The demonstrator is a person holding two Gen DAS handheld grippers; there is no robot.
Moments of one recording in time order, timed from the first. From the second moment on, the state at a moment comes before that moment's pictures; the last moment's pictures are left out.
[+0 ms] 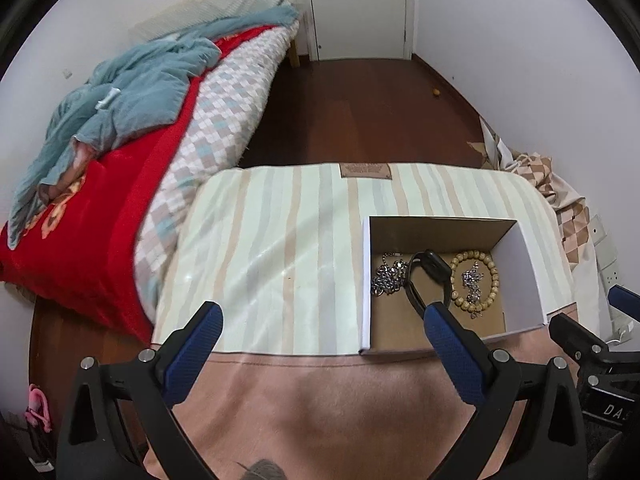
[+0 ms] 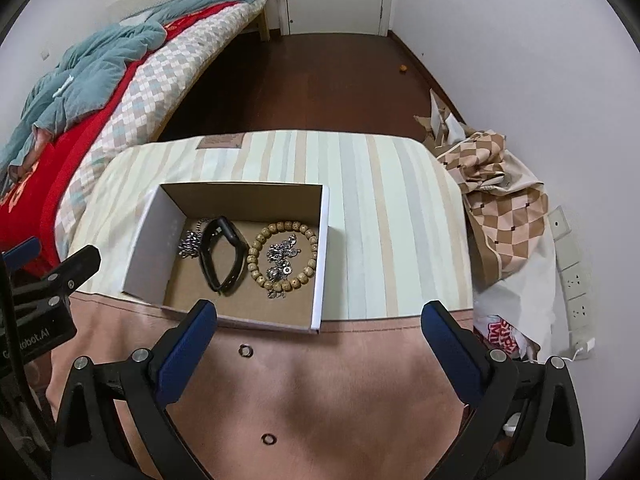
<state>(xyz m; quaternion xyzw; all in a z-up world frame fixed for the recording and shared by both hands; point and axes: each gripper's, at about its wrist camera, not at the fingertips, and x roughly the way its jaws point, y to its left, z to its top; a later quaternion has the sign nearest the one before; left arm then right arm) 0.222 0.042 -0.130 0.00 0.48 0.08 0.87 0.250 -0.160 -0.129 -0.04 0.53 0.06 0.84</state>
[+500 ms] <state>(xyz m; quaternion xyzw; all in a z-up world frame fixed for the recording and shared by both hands) 0.146 0.039 -0.070 0.00 0.42 0.09 0.90 0.182 -0.159 -0.055 -0.04 0.47 0.06 0.88</state>
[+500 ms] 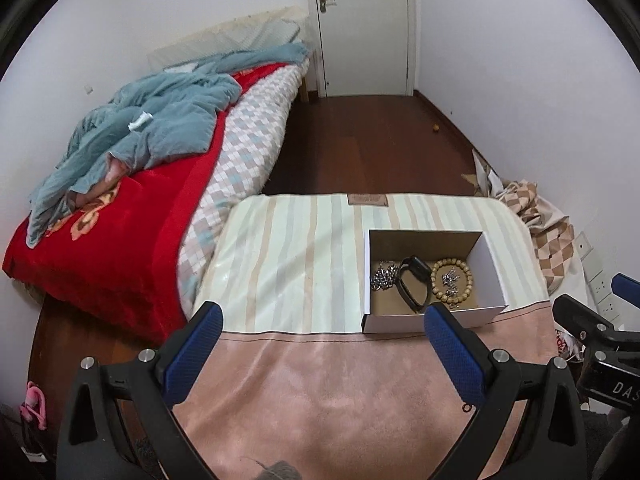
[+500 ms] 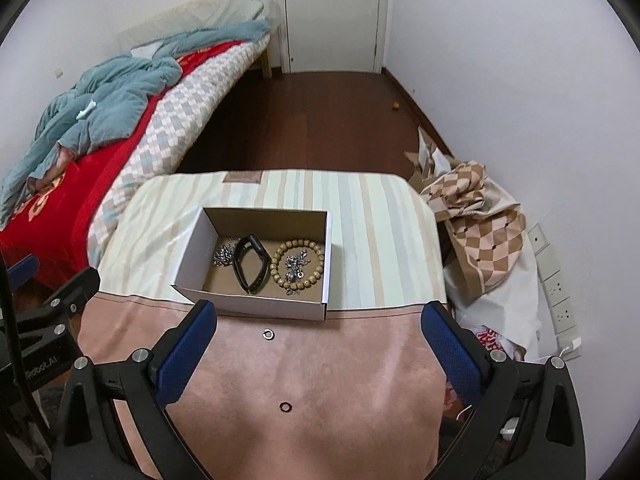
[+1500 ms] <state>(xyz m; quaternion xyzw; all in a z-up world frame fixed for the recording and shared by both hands) 0.110 0.057 -0.225 0.02 0.55 0.12 0.83 0.123 -0.142 -0.239 -0.04 0.55 0.09 0.83</state>
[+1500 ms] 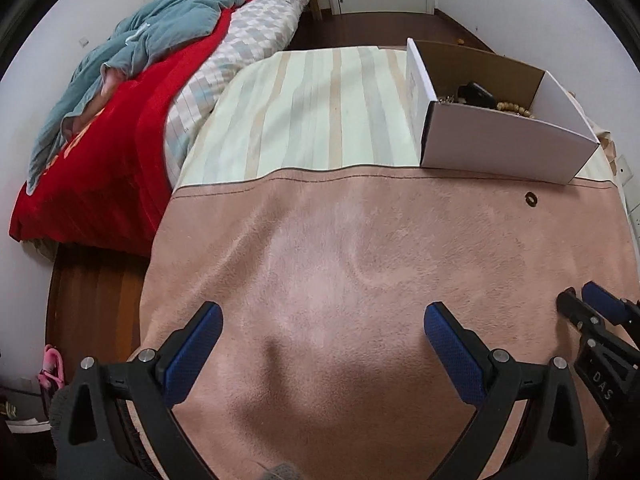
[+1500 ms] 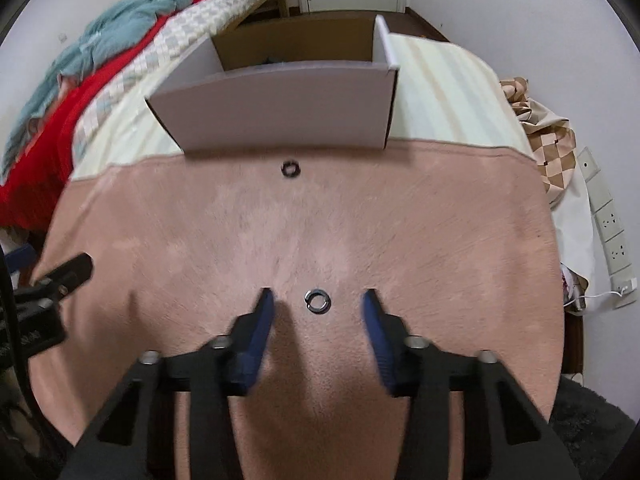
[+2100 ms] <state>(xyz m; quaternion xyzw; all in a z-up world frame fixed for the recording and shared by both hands) 0.196 -0.042 -0.240 -0.02 0.56 0.00 0.83 0.153 -0.233 -0.212 0.05 0.50 0.02 0.86</state>
